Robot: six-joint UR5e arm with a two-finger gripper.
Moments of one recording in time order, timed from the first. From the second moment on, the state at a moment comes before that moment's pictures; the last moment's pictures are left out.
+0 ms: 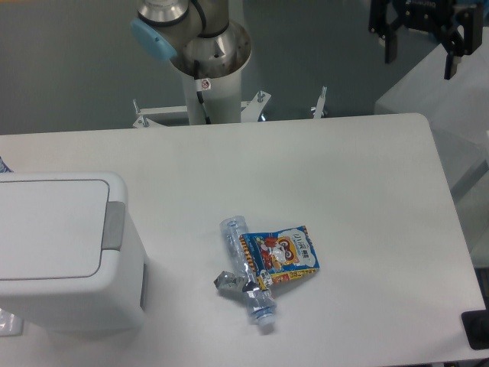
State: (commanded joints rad) arm 2.87 -1.61 -1.31 -1.43 1.46 1.61
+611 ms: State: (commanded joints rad) arm 2.84 -1.59 -1.33 -1.43 1.38 1.38
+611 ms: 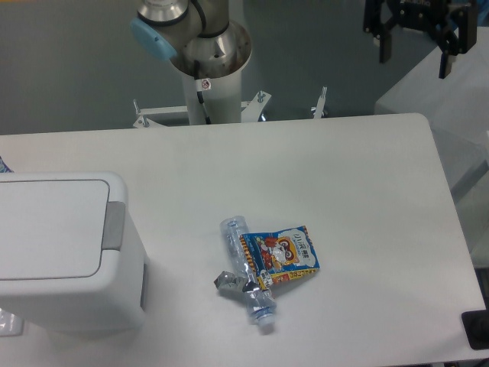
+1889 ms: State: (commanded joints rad) arm 2.33 -1.67 -1.42 -1.17 1.37 0.23
